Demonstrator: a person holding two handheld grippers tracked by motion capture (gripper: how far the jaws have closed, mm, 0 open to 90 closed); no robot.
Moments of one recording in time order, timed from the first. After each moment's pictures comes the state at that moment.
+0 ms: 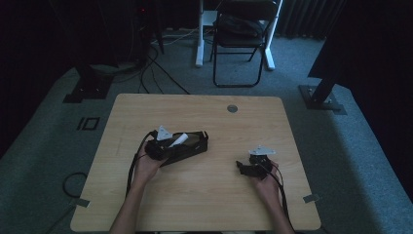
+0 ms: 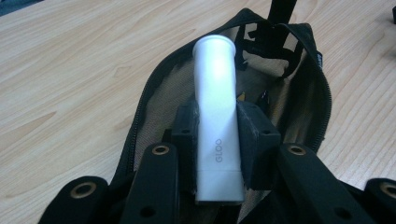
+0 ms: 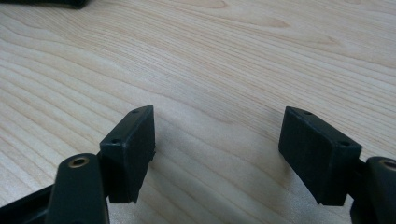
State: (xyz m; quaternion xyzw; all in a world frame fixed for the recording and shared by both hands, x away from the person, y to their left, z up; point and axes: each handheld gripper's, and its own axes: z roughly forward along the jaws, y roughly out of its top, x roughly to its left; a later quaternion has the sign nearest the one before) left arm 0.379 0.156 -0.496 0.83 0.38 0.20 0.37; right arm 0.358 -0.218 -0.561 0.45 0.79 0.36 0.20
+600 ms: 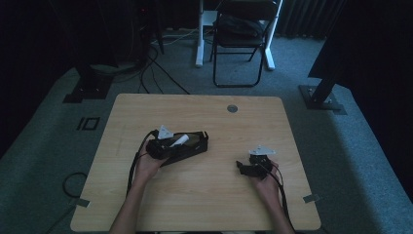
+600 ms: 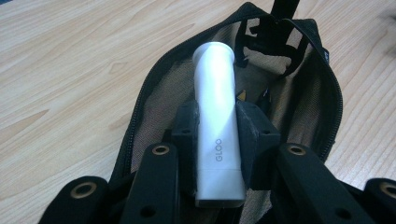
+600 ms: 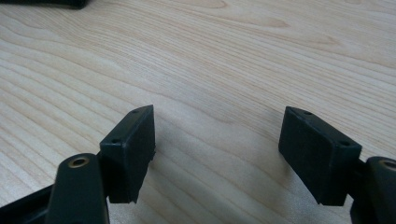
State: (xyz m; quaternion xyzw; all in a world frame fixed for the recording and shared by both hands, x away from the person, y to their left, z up) left arm 0.385 0.155 -0.499 0.83 0.38 0.18 0.36; right arm 0.358 -0.218 -0.561 0.45 0.79 0.36 0.20
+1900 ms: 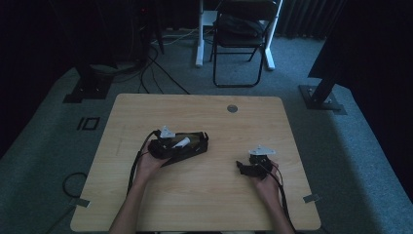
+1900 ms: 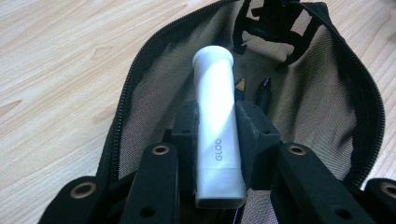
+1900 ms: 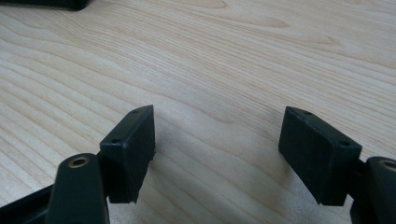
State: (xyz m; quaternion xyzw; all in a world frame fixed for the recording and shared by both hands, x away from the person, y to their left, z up) left arm 0.394 0.152 -0.509 0.84 0.38 0.15 0.35; right arm 0.358 -0.218 -0.561 0.45 0.79 0.36 0.20
